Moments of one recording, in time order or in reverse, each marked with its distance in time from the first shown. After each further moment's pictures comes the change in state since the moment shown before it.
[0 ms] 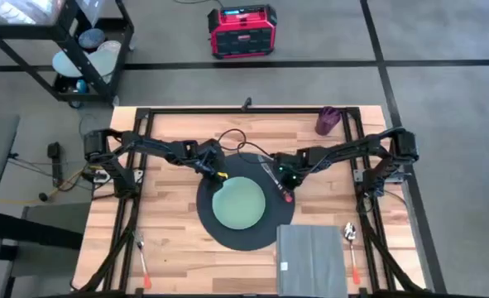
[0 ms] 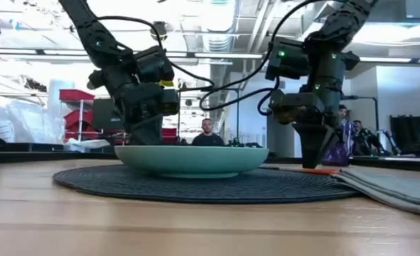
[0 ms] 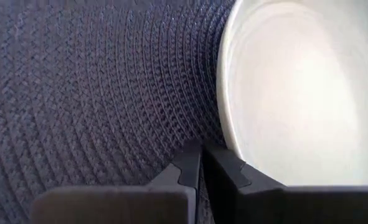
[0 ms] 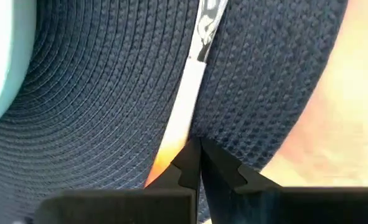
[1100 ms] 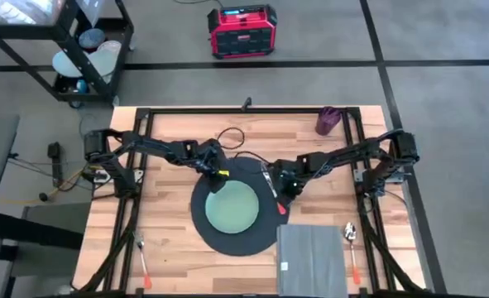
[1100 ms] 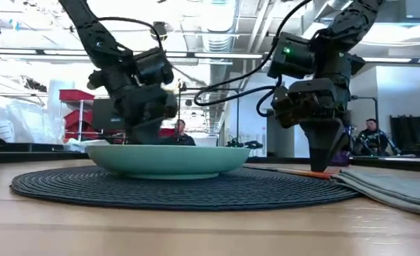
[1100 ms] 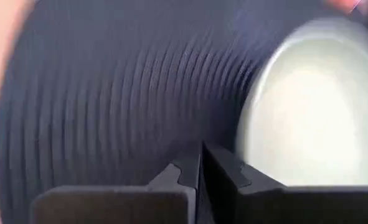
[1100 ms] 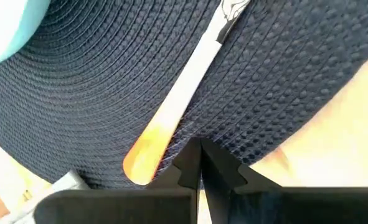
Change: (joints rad) left arm -0.002 0.011 -0.001 -0.049 -0.027 -0.087; right arm 0.047 0.003 -0.014 0.046 -0.139 -0.024
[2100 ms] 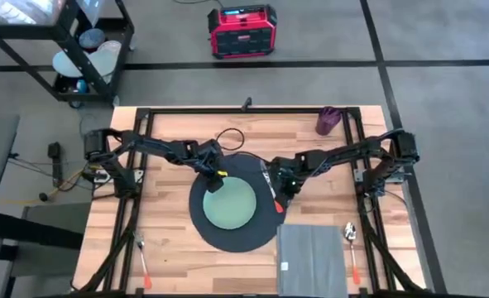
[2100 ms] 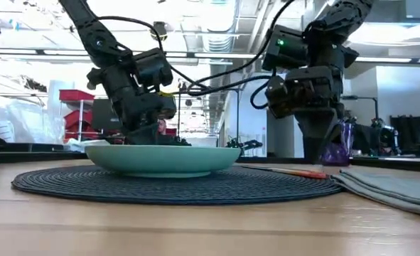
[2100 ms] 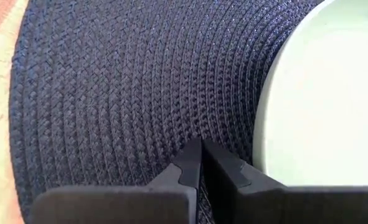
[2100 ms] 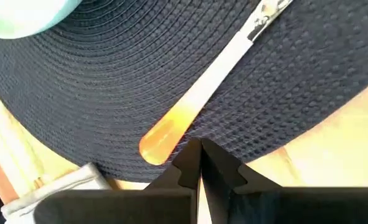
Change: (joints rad) left arm 0.000 0.006 0.003 -0.024 -0.108 0.050; right arm -0.006 -0.002 0.066 -0.064 -0.014 -0.079
